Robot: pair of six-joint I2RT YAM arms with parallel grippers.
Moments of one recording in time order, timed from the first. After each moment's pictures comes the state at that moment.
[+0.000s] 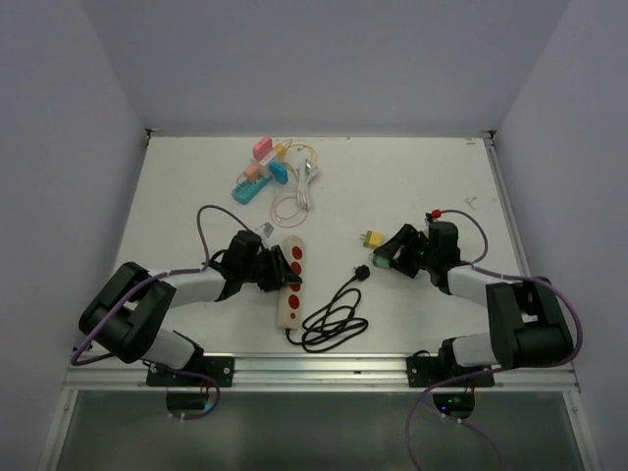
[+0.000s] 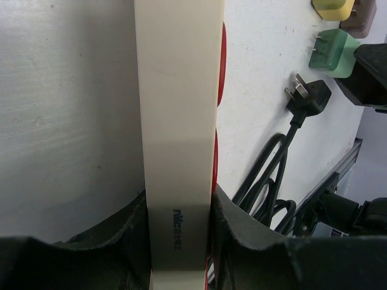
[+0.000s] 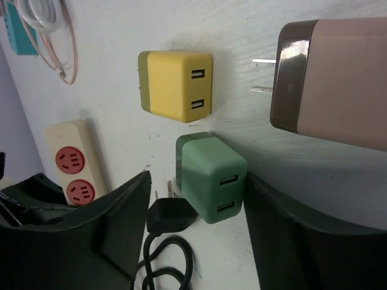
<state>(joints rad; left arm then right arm) -0.53 1.45 0.46 0.21 0.35 -0.85 0.14 1.41 0.42 0.29 -0.39 0.83</state>
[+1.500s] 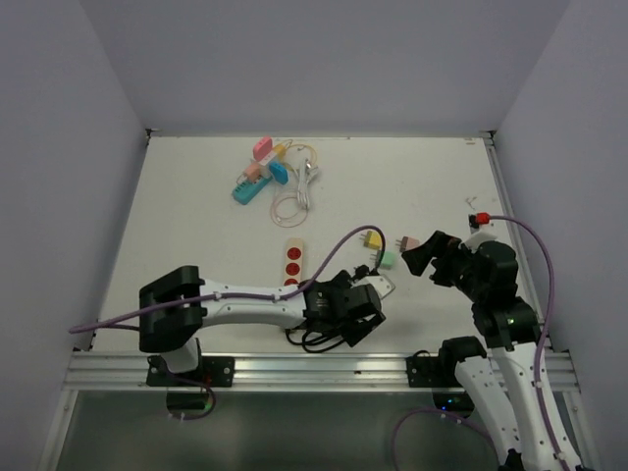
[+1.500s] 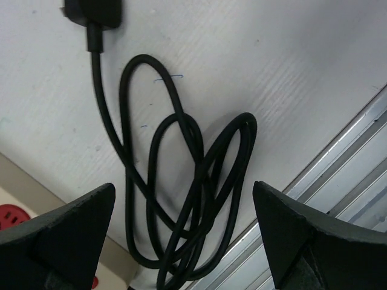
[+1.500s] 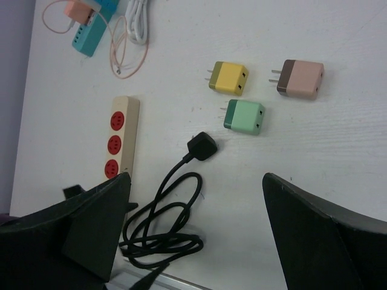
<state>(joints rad) -1.32 1.66 1.12 -0.47 -0.31 -0.36 0.14 0.50 0.67 -0.64 -0.20 0.53</state>
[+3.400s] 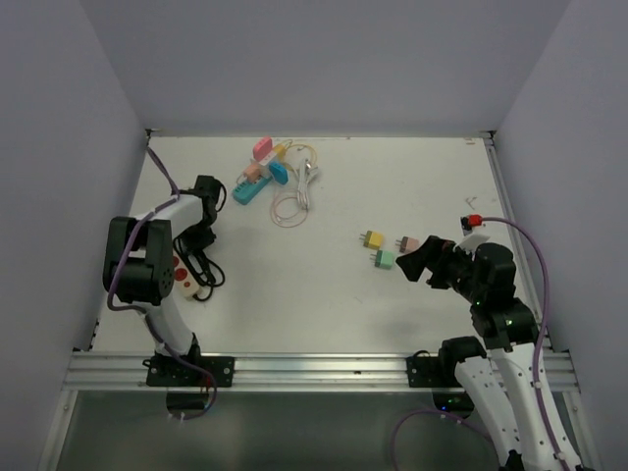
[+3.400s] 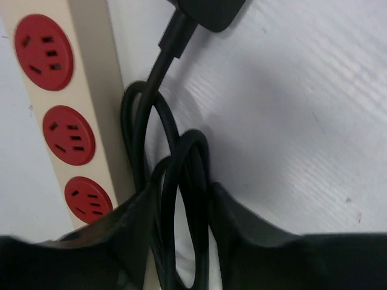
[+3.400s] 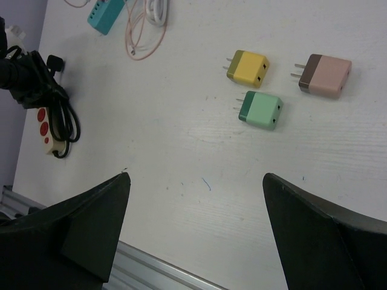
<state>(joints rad) -0.10 1.80 1.10 -0.69 -0.53 -0.58 0.15 0.48 0.66 -0.64 -0.28 0.49</state>
